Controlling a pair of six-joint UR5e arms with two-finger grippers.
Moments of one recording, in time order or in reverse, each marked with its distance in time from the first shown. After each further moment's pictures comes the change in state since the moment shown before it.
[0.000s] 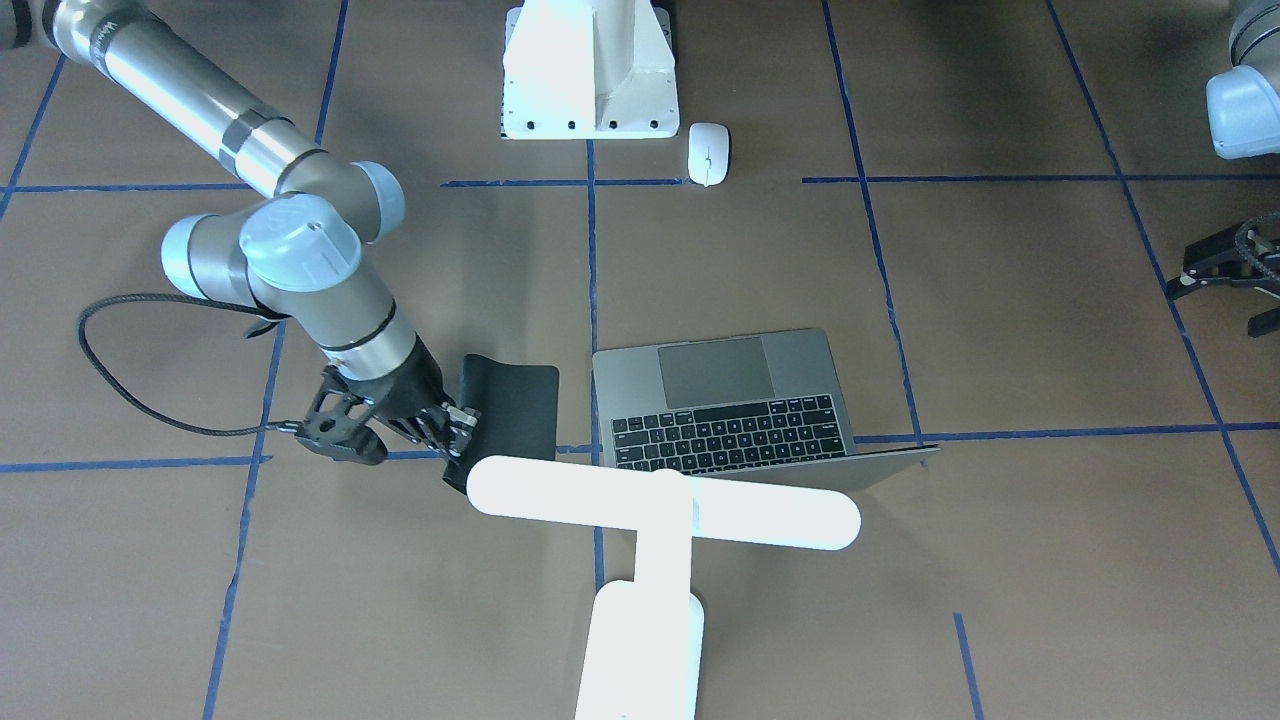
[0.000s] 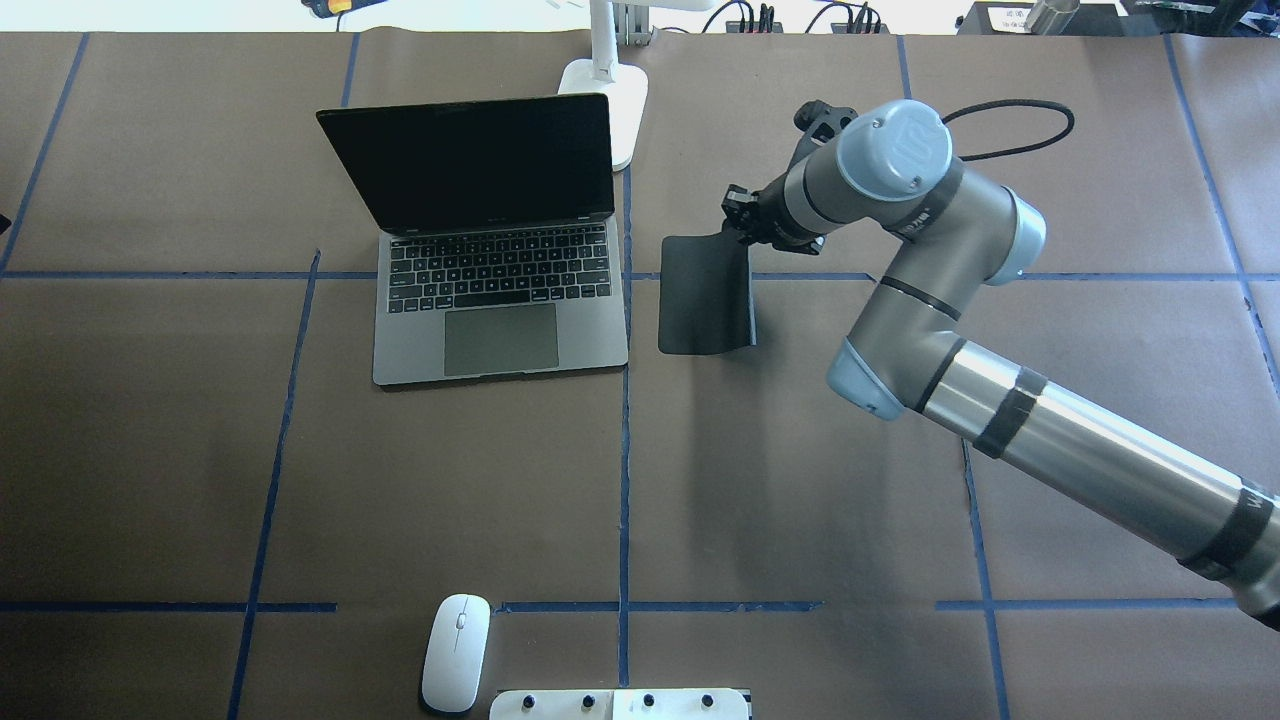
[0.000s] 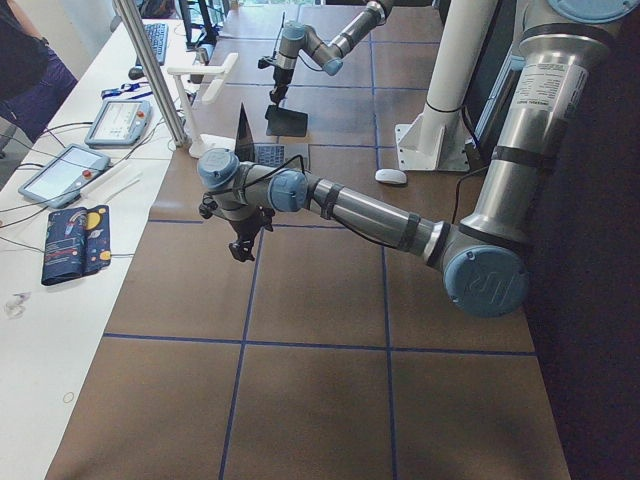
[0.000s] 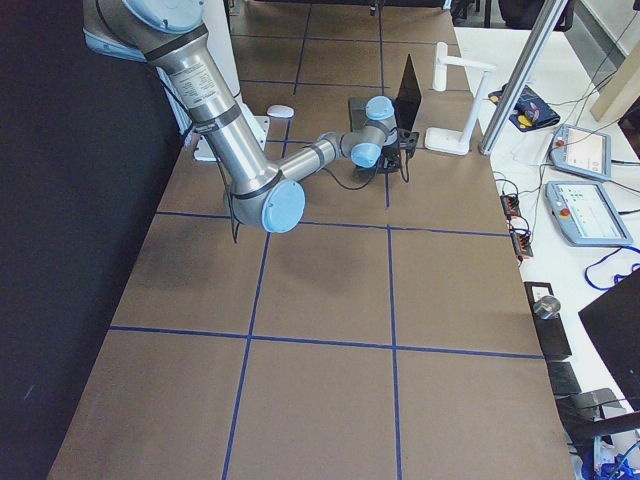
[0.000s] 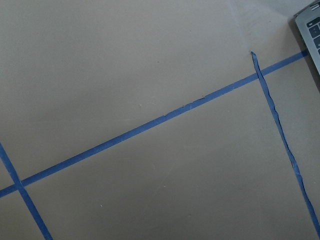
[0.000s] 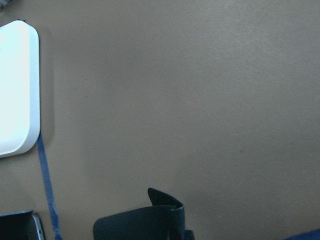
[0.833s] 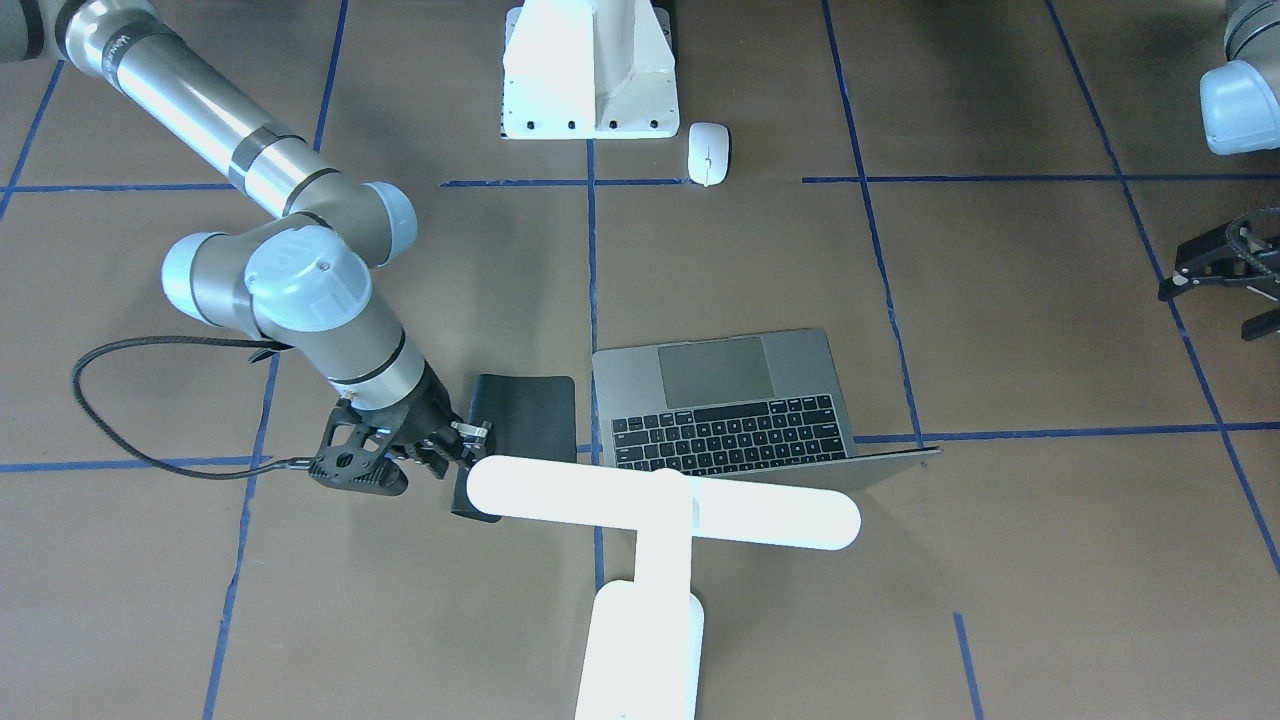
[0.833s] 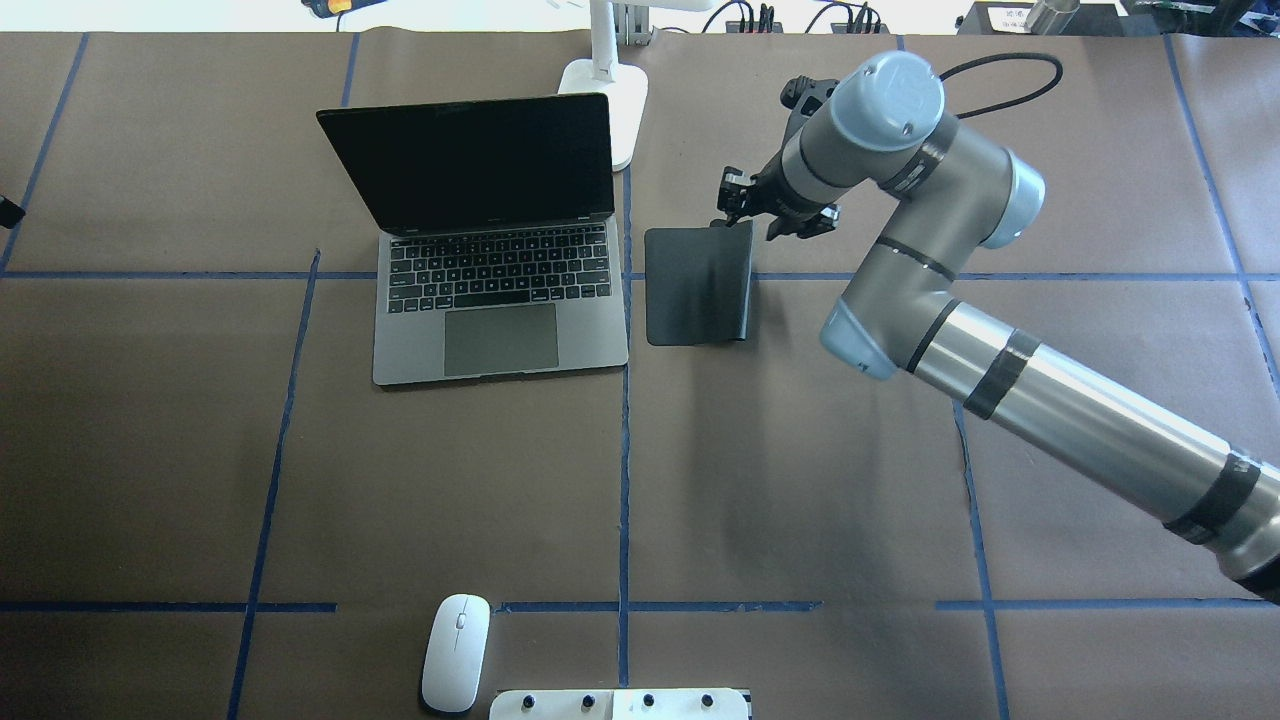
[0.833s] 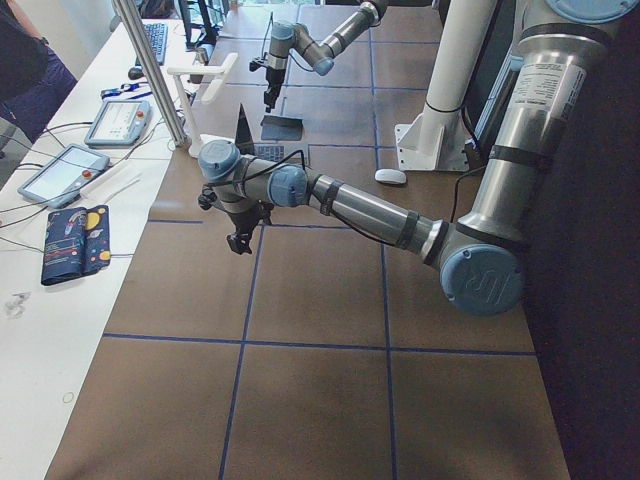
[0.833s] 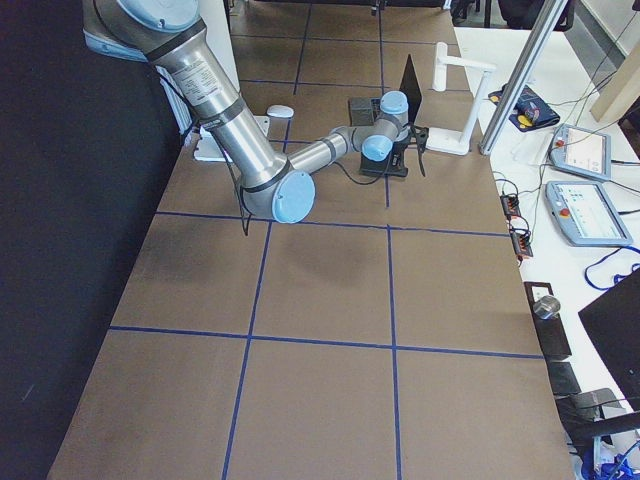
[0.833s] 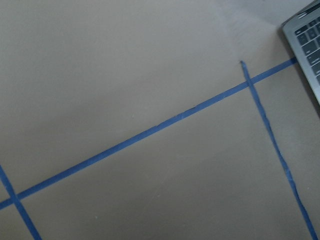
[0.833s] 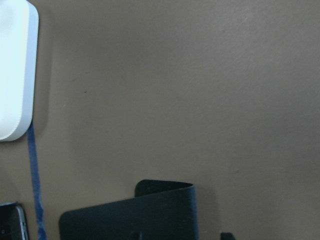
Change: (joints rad) left arm 0.026 -0.007 -0.046 -0.061 0.002 -0.058; right arm 0.071 0.023 -0.018 -0.129 0.147 -0.233
